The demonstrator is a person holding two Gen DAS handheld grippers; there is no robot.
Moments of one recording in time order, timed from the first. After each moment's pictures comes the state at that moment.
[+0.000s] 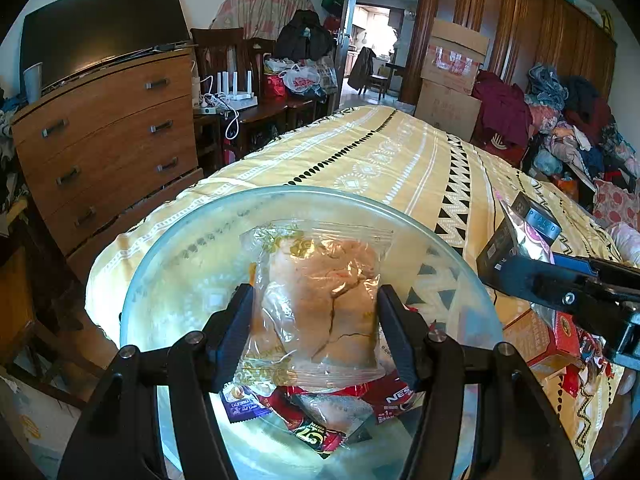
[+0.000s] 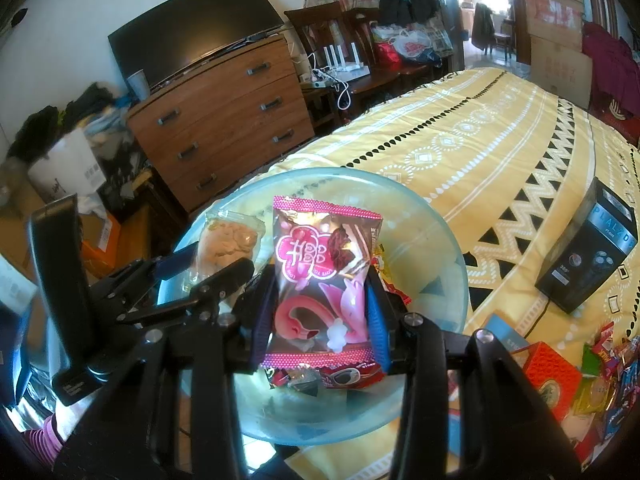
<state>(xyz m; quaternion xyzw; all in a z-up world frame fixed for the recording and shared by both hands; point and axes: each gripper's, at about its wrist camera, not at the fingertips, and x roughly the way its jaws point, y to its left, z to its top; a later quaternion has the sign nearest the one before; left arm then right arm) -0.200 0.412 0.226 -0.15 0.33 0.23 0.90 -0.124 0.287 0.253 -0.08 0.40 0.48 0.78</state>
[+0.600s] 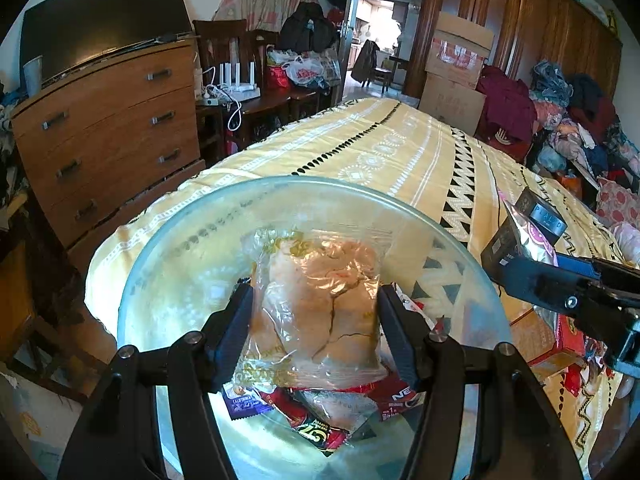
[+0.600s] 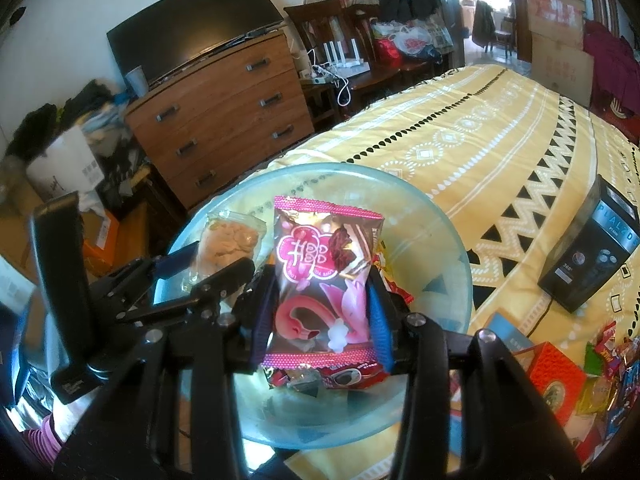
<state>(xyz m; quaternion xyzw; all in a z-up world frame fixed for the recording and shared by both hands) -0.200 0.417 0.217 -0.16 0.34 0.23 0.90 -0.127 0.294 0.247 -0.09 0.40 0.47 0.78</state>
